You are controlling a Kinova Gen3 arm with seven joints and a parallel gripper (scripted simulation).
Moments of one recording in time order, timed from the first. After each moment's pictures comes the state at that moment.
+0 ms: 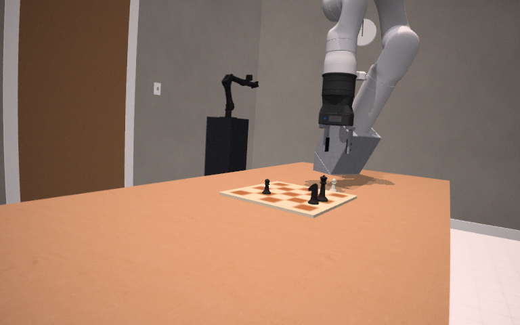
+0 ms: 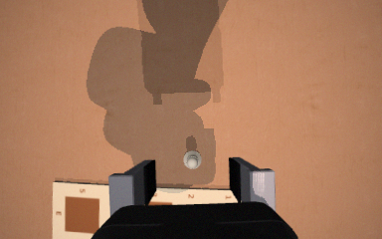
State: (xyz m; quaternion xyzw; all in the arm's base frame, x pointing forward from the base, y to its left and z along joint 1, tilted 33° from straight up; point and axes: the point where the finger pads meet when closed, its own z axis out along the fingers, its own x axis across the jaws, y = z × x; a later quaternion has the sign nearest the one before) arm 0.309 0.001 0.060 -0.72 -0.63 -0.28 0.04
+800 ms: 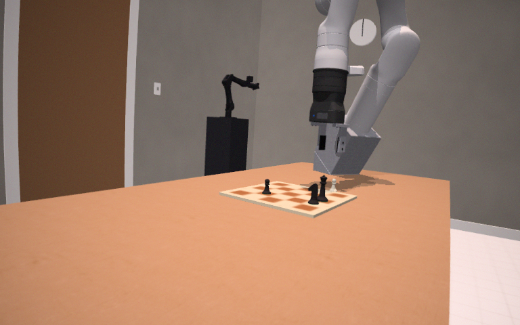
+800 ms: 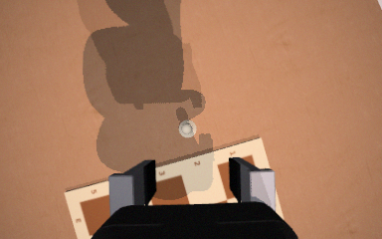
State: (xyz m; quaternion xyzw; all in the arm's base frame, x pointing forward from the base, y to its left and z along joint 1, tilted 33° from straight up) arm 0.338 -0.011 0.071 -0.81 -0.52 -0.27 0.08
